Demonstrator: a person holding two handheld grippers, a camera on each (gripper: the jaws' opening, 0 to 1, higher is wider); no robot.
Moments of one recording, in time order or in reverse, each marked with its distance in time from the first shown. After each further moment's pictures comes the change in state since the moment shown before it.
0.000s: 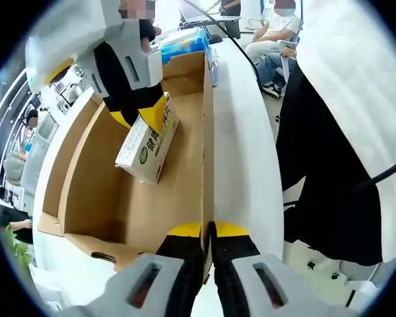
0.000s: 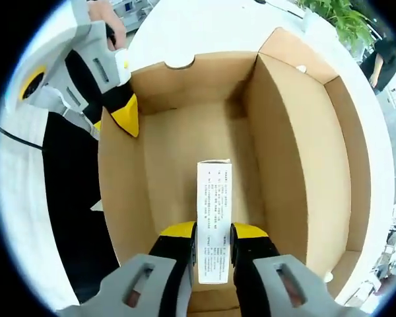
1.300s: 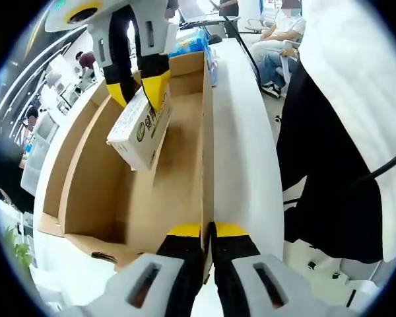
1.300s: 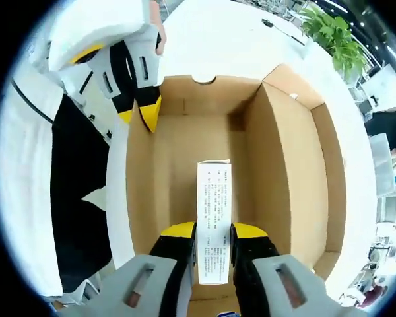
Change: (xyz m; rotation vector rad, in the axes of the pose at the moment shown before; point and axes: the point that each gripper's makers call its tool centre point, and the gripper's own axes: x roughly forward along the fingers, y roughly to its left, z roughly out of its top) left arm -0.001 0.001 0.001 0.003 -0.002 0.003; right arm -0.038 0.008 -0.003 -0.128 -0.106 -0.107
